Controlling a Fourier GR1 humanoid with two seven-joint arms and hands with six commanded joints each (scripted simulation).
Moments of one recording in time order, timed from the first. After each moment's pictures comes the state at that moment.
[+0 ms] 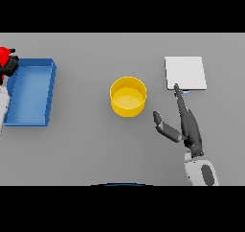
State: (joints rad) left arm -0.58 0.52 -0.04 -1.01 -0.22 0.26 0.48; right arm 0.07 -0.02 0.18 -1.65 0.33 -0.09 -0.17
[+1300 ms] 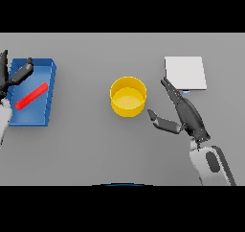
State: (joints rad) left arm -0.46 0.56 -0.14 -1.13 -0.27 0.16 0.46; right arm -0.08 -0.19 0.23 -1.62 0.44 0.04 -0.07
